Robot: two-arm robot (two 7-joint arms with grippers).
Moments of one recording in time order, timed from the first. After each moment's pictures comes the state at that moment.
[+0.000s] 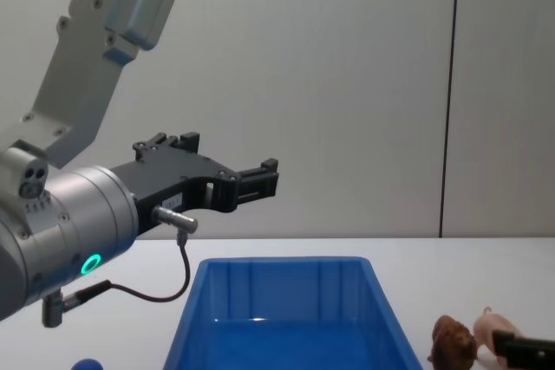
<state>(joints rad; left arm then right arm) -0.24 0.38 0.45 -1.63 -0.20 0.01 -0.01 -0.01 0.38 -0.21 -1.62 0.29 0.21 0.22</state>
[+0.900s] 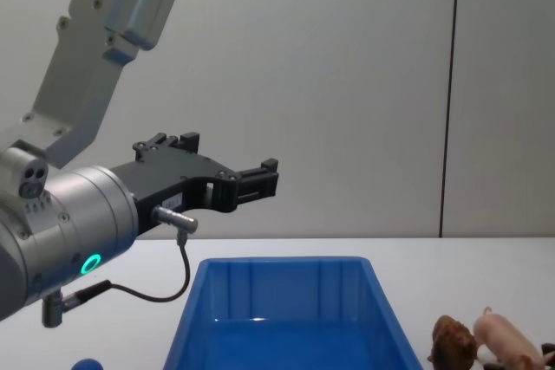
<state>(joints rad) -0.24 0.38 0.45 -1.63 -0.20 0.01 -0.01 0.05 0.34 -0.23 -1.51 0.26 0.24 0.24</state>
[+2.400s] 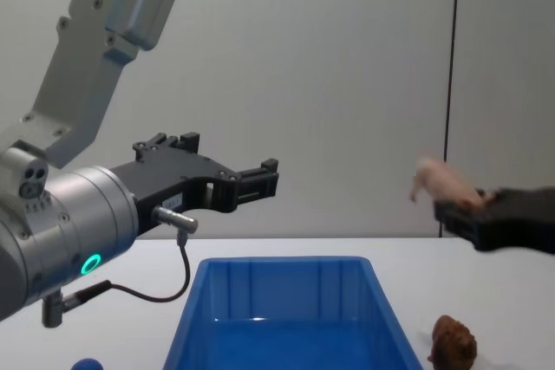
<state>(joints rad) -0.24 0.38 0.45 -1.63 -0.20 0.01 -0.01 0.18 0.28 -0.25 -1.55 0.16 0.11 0.28</state>
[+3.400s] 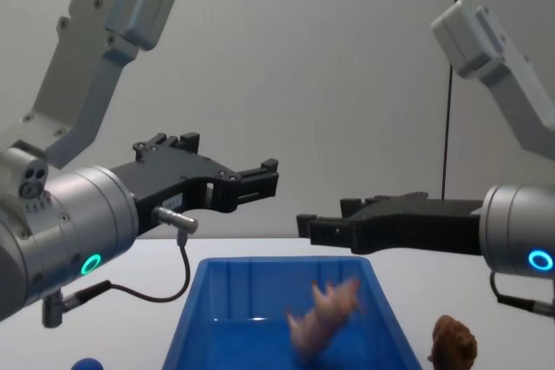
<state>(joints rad) -0.24 0.38 0.45 -1.63 -0.20 0.01 -0.01 0.31 0.17 -0.33 -1.48 0.16 0.26 0.50</state>
